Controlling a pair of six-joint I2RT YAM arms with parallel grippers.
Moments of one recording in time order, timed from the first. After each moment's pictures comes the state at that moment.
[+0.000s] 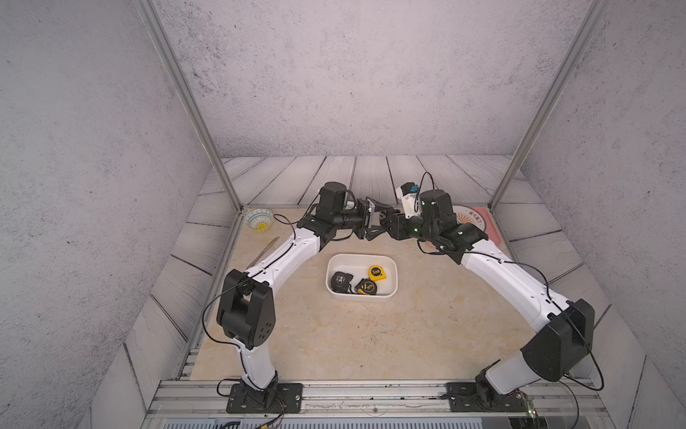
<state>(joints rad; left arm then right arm) -0.52 1.80 1.57 -0.09 0.79 -1.67 0.53 1.54 1.47 -0.43 -0.21 0.31</state>
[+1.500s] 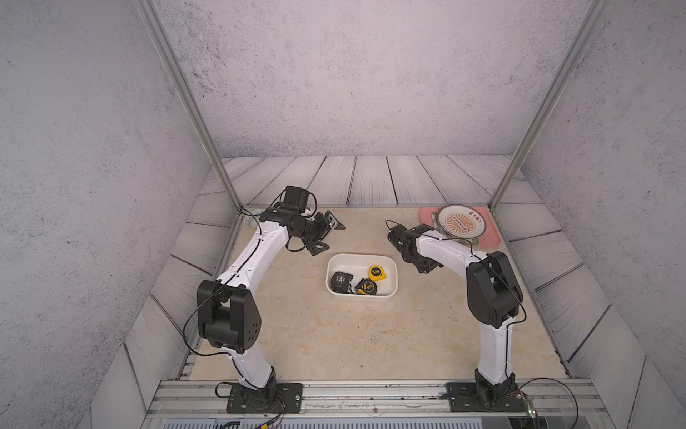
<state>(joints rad) -0.27 1.72 1.60 -0.84 0.56 -0.92 0.52 2.04 1.60 -1.21 0.88 0.28</state>
